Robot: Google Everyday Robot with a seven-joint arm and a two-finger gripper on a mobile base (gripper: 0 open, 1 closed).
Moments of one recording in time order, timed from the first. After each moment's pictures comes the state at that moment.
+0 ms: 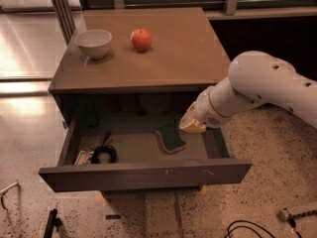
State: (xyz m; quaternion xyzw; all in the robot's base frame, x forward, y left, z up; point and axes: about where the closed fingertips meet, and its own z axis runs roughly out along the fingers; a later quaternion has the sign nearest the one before) arm 0.538 -0.090 0.755 -0.62 0.73 0.09 0.27
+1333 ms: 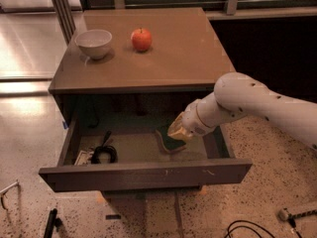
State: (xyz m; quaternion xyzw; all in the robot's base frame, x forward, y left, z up) arm 0.558 -0.058 0.698 -0.62 0.72 0.14 0.29
